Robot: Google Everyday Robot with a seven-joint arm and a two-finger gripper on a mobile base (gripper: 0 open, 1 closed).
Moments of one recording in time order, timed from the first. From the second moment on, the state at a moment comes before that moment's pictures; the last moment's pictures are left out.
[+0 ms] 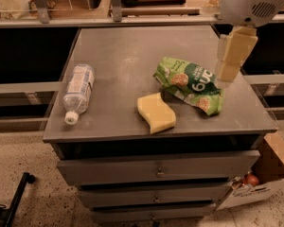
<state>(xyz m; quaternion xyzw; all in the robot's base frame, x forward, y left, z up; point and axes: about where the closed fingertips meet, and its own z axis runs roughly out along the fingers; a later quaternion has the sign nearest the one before) 0.508 -0.148 1.003 -0.71 0.68 -0.03 0.19</state>
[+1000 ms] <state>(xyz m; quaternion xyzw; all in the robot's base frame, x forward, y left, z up) 0.532 -0.058 0.955 -0.82 0.54 -0.07 0.18</state>
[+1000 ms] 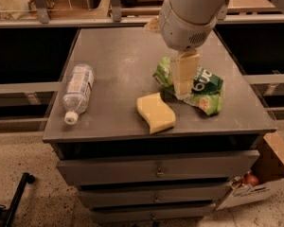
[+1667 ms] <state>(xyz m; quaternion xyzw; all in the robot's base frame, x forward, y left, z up) 0.549 -0.036 0.947 -0.84 0.51 -0.07 0.20</state>
